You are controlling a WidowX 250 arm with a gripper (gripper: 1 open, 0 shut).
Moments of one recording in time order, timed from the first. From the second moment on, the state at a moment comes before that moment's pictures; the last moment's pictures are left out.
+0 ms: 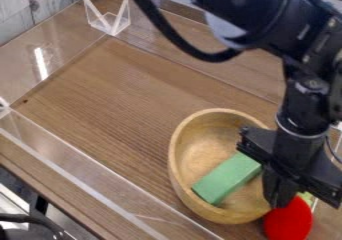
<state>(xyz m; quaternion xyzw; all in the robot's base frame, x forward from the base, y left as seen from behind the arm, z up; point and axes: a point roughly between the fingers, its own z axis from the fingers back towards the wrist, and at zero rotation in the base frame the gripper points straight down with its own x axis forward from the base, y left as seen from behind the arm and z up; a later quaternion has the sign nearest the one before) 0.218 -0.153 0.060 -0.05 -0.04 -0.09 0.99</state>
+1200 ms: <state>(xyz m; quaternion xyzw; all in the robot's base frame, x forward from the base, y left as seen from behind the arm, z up) 0.251 -0.146 0.096 0.03 -0.03 -0.07 1.00</state>
